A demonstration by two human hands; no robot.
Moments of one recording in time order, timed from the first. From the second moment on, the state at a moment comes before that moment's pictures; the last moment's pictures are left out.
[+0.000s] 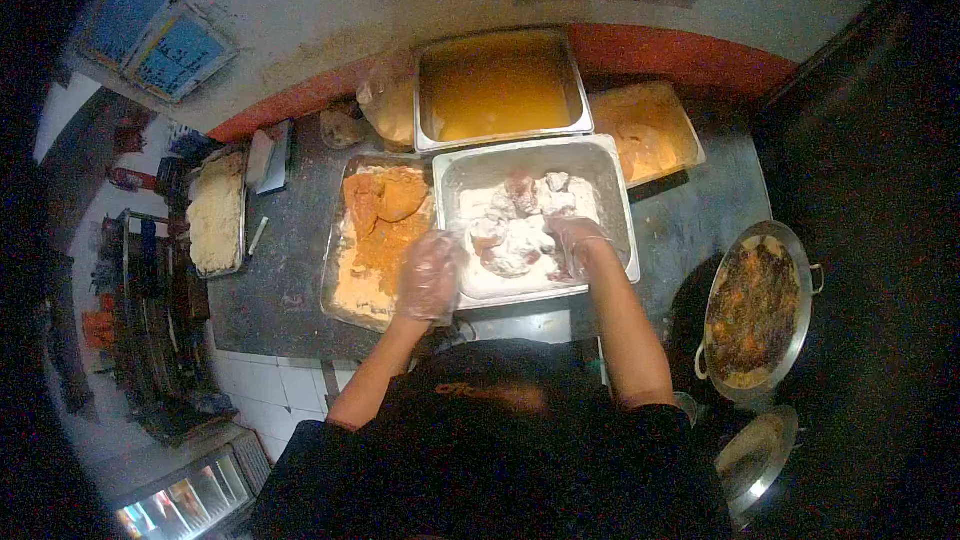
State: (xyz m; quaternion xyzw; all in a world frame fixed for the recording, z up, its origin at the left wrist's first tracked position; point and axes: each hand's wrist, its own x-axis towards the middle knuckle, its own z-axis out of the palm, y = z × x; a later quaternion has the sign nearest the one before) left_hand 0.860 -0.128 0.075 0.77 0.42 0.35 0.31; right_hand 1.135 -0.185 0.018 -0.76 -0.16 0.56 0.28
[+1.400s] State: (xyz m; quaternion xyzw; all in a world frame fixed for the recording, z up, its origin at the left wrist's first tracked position) left_hand 0.974 -0.070 -0.017 0.73 0.43 -0.04 0.53; right_hand 1.126 -0.185 0.042 -0.76 -0.34 0.52 0.17
